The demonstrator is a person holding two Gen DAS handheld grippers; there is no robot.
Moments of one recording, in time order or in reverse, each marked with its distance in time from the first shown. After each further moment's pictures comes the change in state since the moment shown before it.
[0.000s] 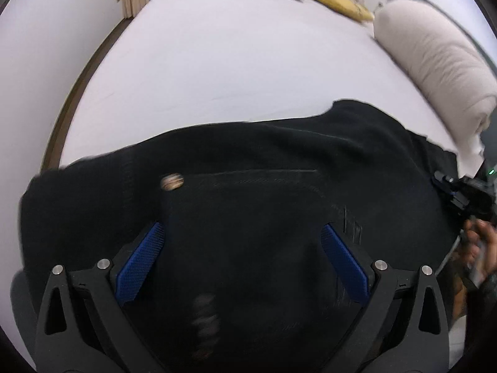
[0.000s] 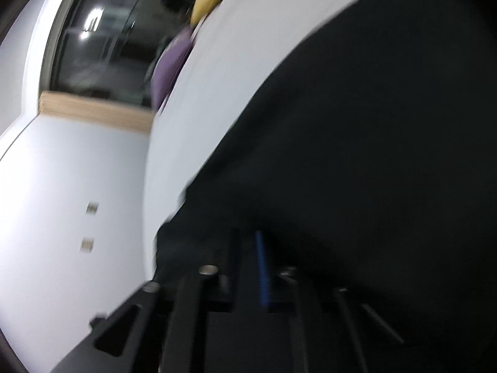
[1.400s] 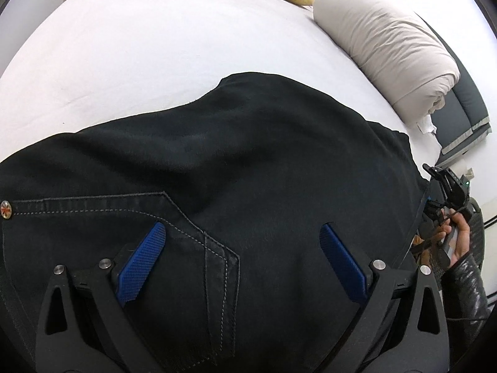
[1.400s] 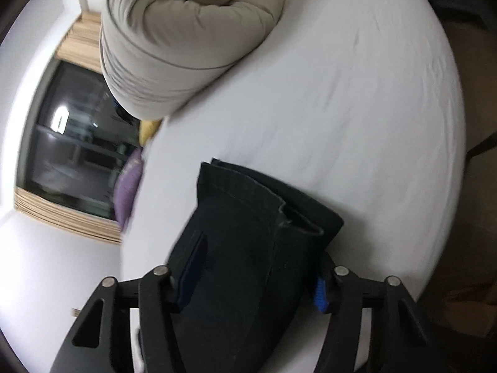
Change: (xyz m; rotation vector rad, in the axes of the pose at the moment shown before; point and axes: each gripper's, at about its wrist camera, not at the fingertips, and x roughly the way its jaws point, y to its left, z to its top) left arm 0.049 -0.062 0.018 0.091 0.068 -0.296; right arm -0.186 -0.124 0.026 0.214 -0.432 -0.094
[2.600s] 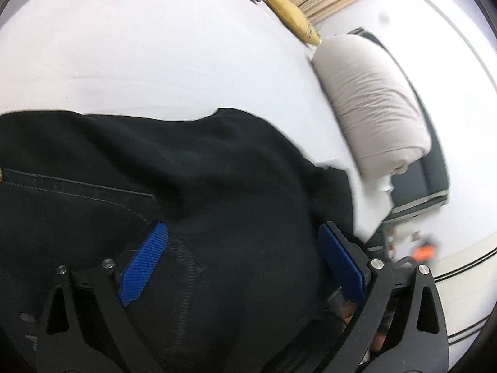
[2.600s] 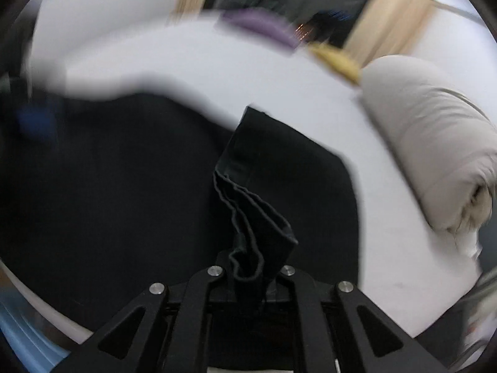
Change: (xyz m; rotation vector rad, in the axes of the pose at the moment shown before) left arm -0.056 0.056 0.000 -0.287 -0.068 -0.267; right arm 0.047 0.188 -0.315 -1.564 0.233 -0.404
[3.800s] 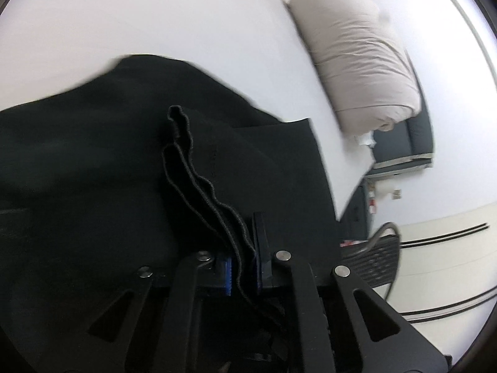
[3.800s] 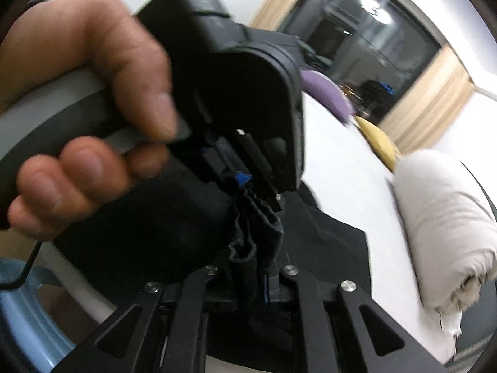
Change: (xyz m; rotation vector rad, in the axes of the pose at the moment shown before) left arm 0.073 -0.048 0.022 0.045 0.263 -0.054; right arm -0.103 0.124 -0.017 -0.275 -0.262 0.058
